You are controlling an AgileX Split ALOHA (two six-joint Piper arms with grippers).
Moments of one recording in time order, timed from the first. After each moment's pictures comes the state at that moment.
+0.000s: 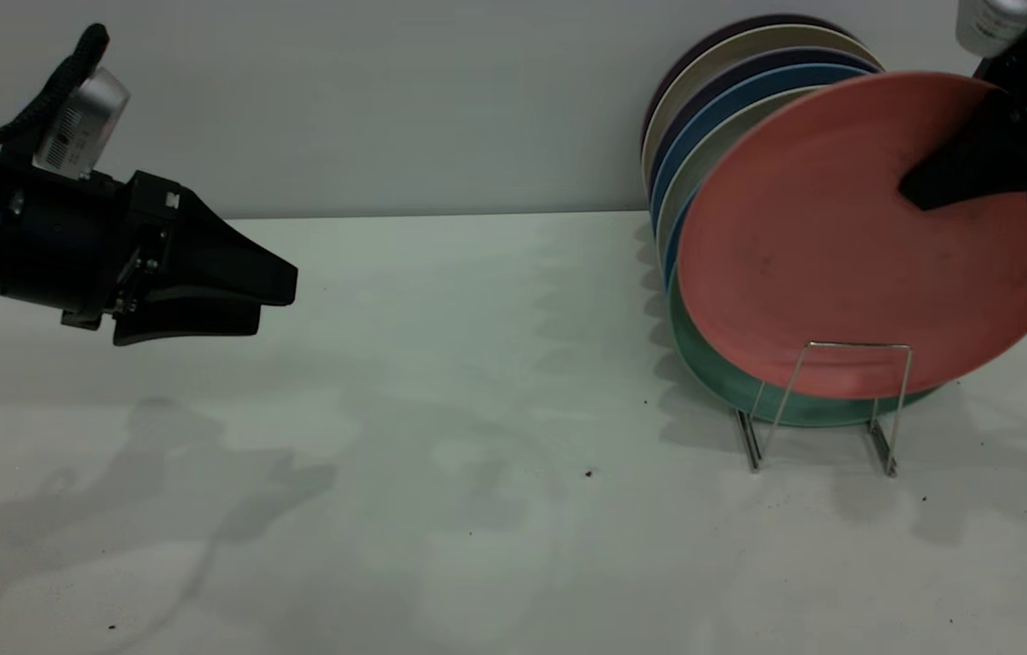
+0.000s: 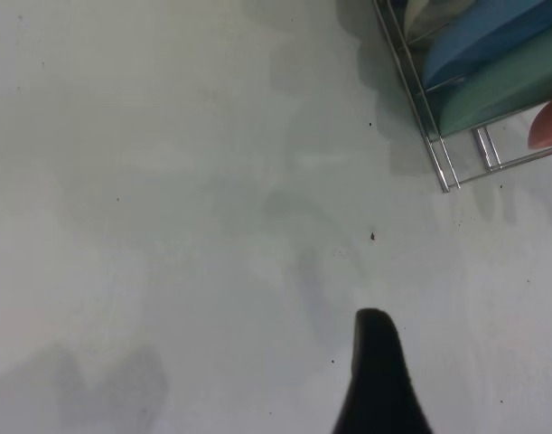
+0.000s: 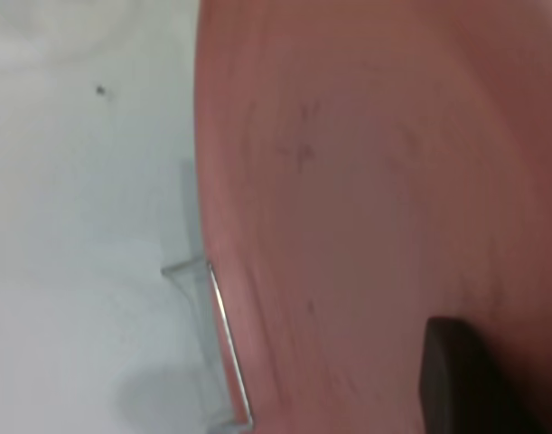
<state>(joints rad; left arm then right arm) 0.08 2.02 -0.89 -1.53 0.77 1.54 -0.02 1.80 -1.04 1.06 0.56 -2.12</state>
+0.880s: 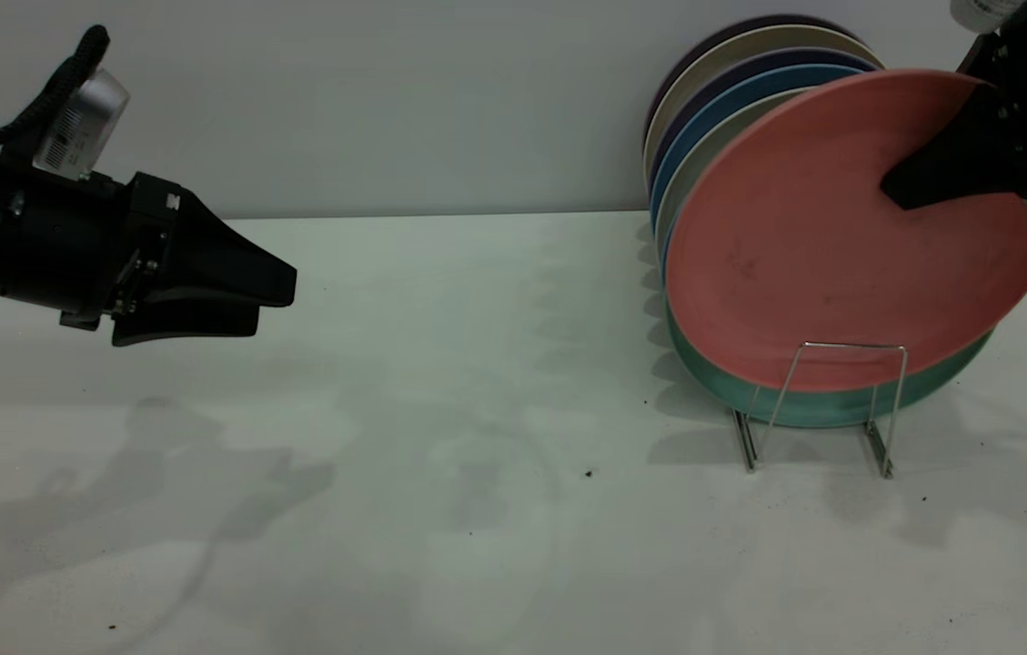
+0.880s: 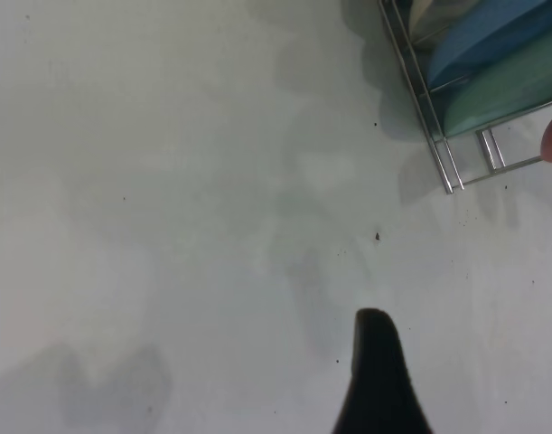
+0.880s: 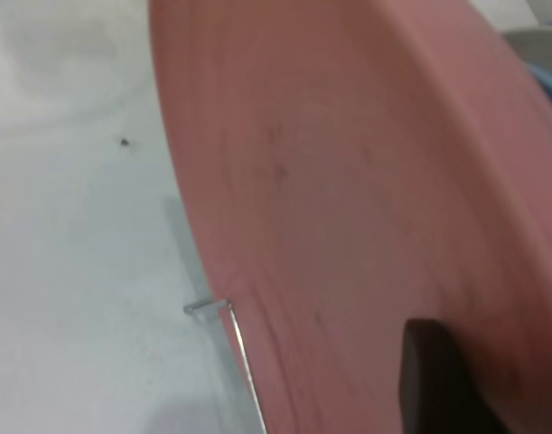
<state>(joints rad) 0.08 2.02 -0.89 -1.53 0.76 1.54 -0.02 1.80 -1.04 1.10 0.59 -2.12</state>
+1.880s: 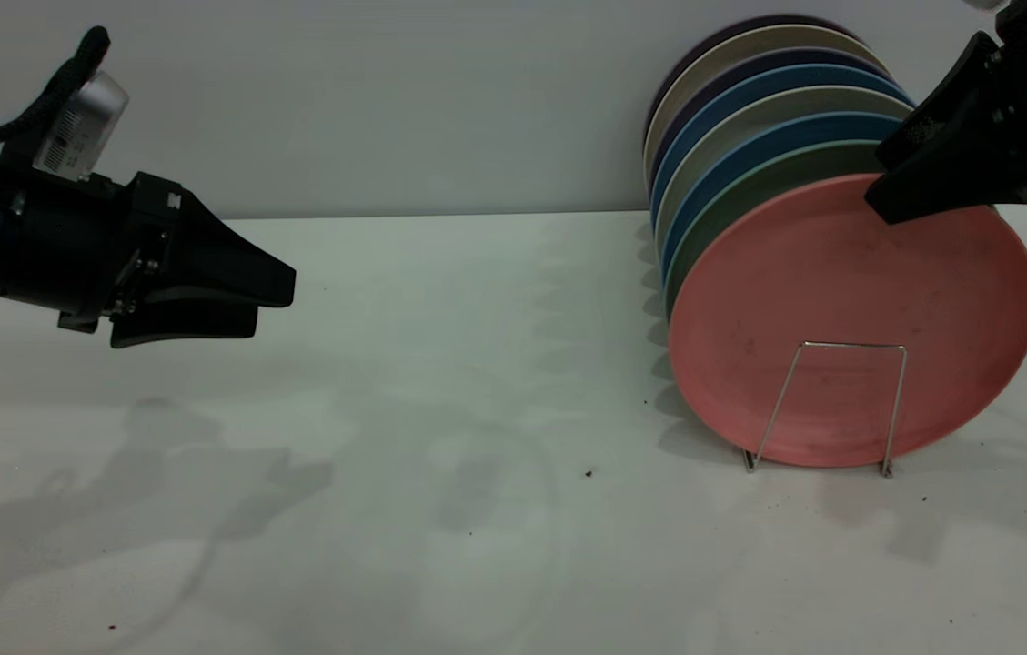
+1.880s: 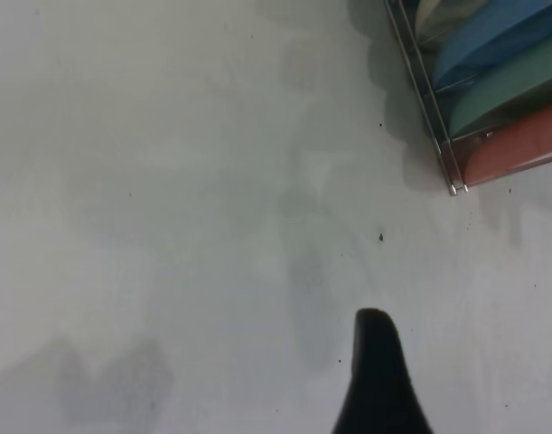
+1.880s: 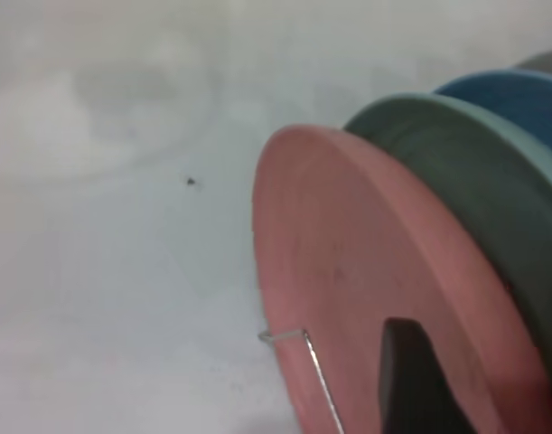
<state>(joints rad) 0.08 2.02 -0.89 -1.53 0.75 1.52 -0.02 1.79 -1.04 1.09 0.68 -1.98</state>
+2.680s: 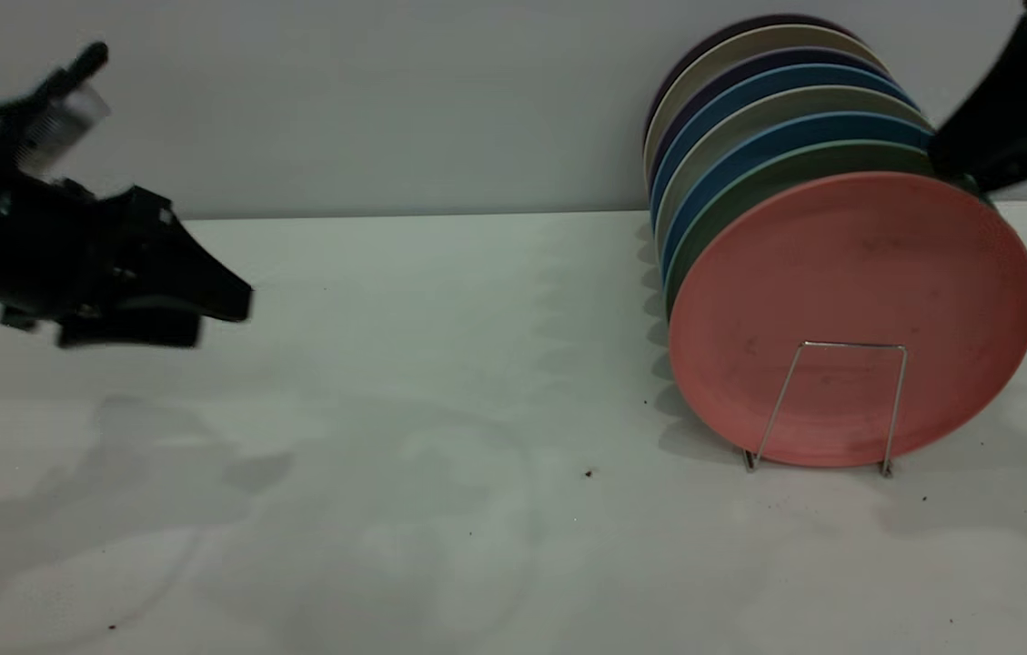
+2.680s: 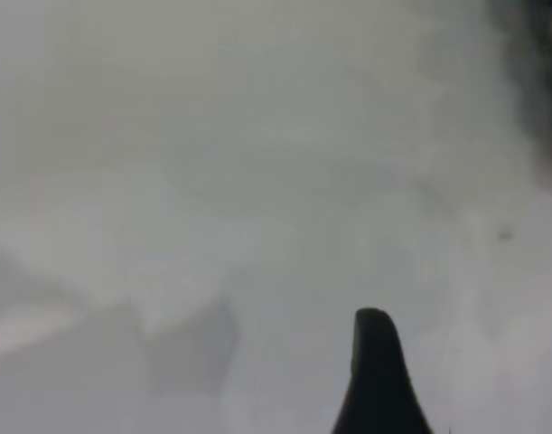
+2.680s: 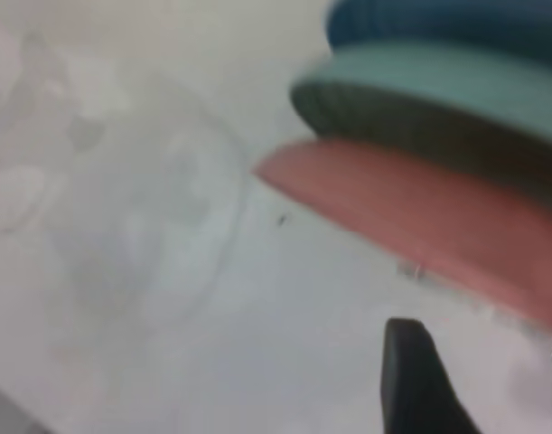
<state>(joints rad) 0.08 1.94 -0.89 -1.39 0.53 1.36 -0.11 1.72 -1.04 0.94 0.81 -0.98</state>
